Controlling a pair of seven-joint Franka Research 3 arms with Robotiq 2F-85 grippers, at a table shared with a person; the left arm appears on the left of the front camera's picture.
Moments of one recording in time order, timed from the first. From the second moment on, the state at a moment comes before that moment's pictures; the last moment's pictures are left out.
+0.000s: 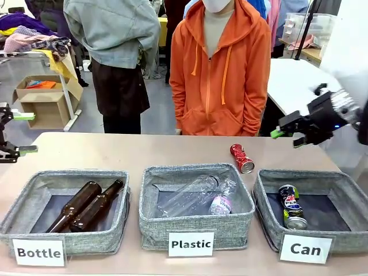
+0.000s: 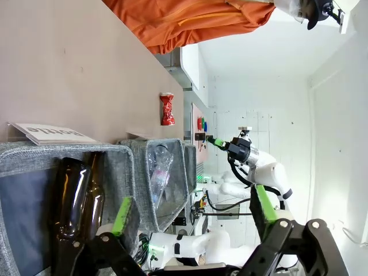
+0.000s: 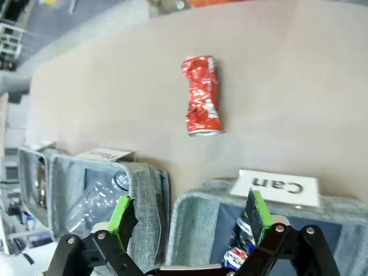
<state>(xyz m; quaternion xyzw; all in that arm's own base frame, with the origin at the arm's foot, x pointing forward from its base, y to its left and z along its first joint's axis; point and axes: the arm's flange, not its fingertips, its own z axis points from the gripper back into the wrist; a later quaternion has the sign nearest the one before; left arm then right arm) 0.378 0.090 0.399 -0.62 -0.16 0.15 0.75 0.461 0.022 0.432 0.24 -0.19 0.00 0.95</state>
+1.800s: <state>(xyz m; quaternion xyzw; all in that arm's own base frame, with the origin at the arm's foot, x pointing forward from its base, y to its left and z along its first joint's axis) 0.379 0.090 0.398 -0.62 -0.16 0.15 0.75 0.593 0.144 0.296 -0.01 -0.11 0.08 0.99</state>
